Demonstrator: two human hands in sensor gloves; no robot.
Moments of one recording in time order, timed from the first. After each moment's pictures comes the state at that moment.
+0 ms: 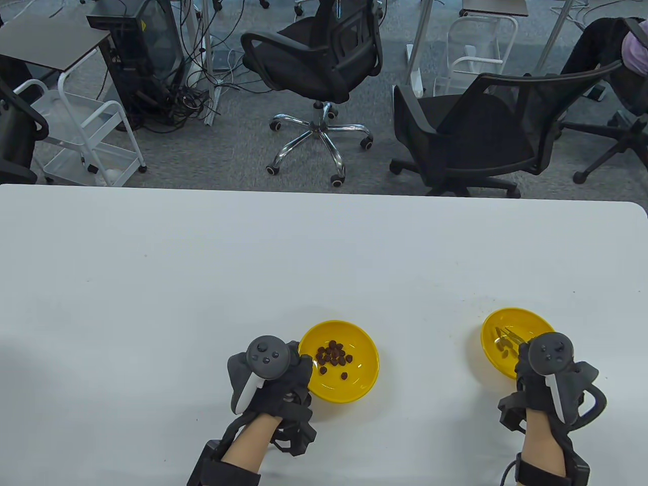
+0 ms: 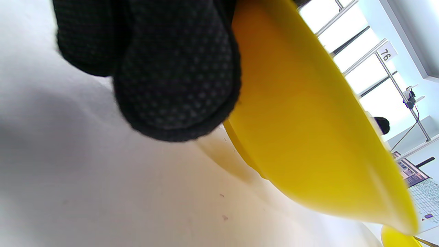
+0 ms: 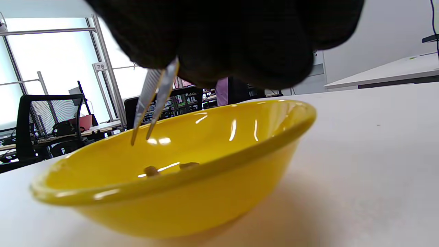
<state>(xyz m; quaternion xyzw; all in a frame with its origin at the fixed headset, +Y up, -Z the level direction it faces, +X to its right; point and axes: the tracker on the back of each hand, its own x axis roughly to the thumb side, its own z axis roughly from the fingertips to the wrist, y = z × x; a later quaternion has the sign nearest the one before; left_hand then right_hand) -0.118 -0.760 -0.280 -0.12 -0.01 0.37 0.92 0.341 -0.711 -0.273 -0.32 -0.12 0.94 0.10</state>
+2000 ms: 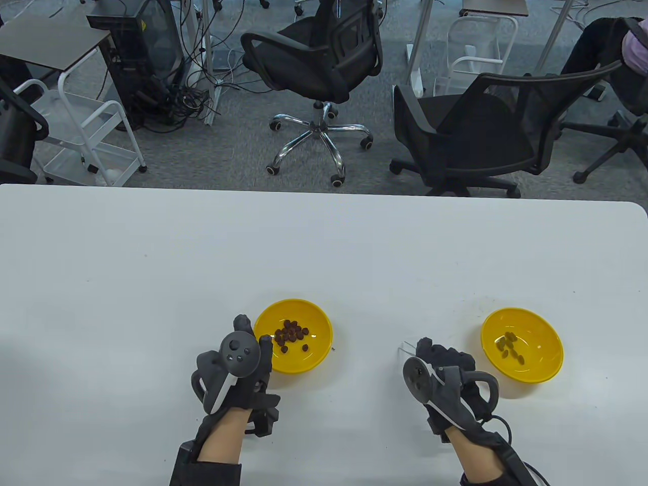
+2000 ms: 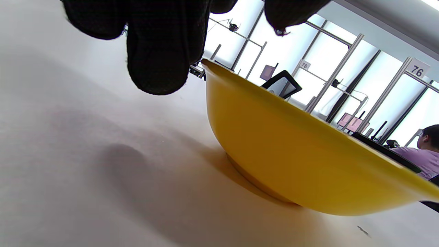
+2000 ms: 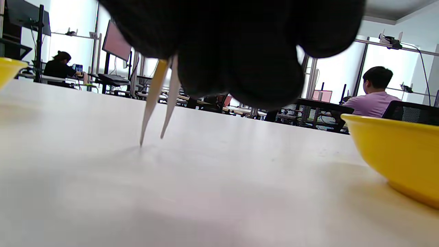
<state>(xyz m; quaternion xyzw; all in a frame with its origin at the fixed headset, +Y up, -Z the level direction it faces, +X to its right) -0.172 -0.742 -0.285 0.01 0.07 0.24 0.97 0.169 -0.736 -0.269 0.00 -0.11 0.99 -0.07</state>
